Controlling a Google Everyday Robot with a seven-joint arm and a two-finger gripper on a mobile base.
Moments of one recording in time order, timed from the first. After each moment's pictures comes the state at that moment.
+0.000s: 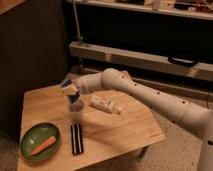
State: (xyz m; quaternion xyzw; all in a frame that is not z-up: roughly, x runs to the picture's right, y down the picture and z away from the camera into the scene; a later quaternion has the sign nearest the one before) arm -0.190 0.001 0.704 0.44 -0.31 -0.75 0.39
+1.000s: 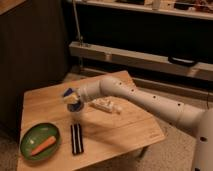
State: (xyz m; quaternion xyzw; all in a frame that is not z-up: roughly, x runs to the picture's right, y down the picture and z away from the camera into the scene) arm -0.192 0.039 0.733 0.41 -0.32 -0.77 0.36
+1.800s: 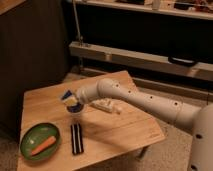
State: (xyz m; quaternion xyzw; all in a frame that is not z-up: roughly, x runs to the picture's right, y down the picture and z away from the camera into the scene) arm -0.195 0.045 0.743 0.41 -0.31 -0.78 0.36
